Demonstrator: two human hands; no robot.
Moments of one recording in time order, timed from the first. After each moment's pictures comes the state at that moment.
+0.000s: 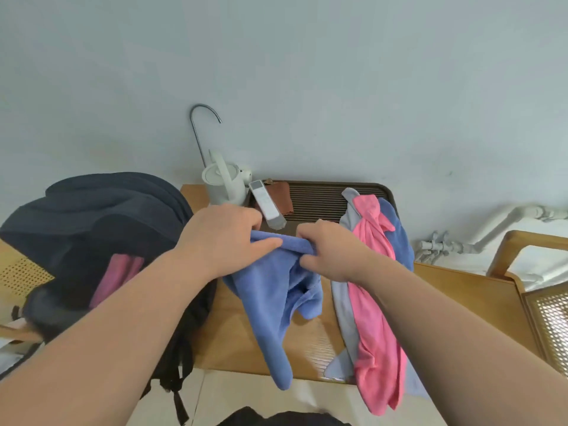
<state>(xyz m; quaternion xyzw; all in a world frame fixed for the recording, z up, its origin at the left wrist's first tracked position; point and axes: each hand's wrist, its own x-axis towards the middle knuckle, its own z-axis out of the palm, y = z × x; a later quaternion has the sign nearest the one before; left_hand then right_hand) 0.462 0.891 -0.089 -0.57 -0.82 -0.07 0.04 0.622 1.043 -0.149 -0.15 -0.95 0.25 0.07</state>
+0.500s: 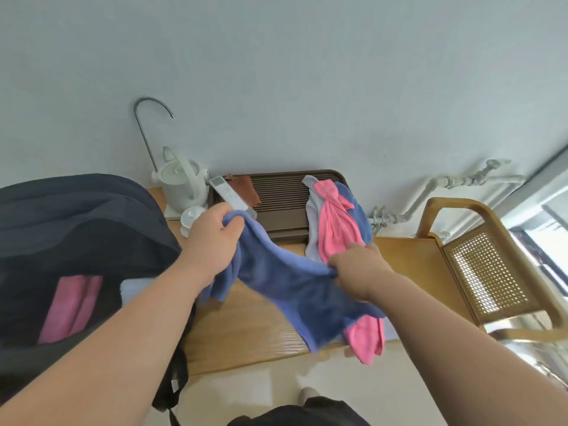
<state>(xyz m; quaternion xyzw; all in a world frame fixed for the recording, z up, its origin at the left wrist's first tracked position) 0.436 0.871 -0.137 -0.45 -0.75 -0.42 -0.23 0.680 0.984 -0.173 -0.39 -0.90 -0.03 -0.20</state>
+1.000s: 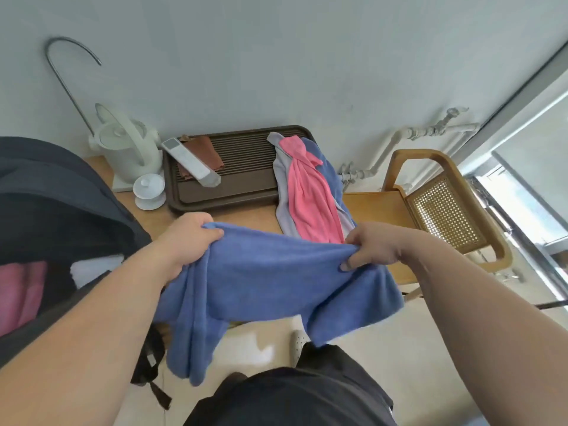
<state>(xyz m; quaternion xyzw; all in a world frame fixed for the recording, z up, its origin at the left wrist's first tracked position) 0.434 0.876 -0.202 -0.41 -0.75 -0.26 -0.44 0.763 0.993 -0.164 -0.47 -0.79 0.31 -0.24</state>
